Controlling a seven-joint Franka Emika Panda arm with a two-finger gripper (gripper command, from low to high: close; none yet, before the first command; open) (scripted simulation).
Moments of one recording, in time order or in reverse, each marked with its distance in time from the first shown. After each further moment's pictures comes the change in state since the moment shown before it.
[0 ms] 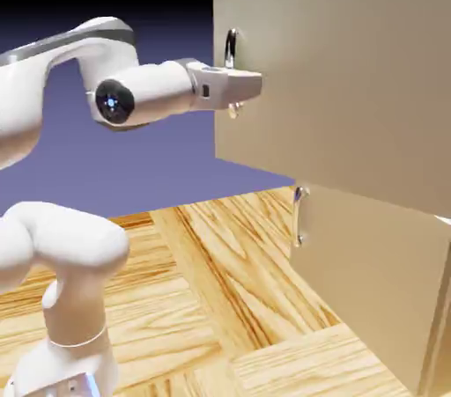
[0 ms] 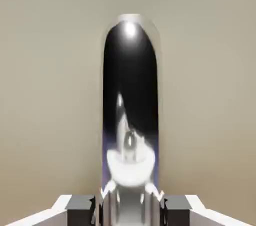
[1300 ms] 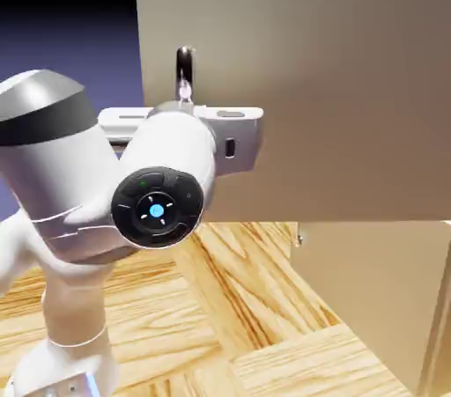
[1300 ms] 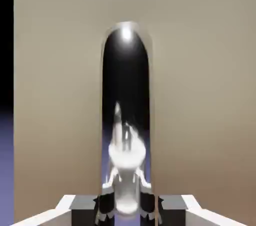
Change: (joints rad) arm -0.218 -0.255 -0.811 0.584 -0.725 -1.648 0.167
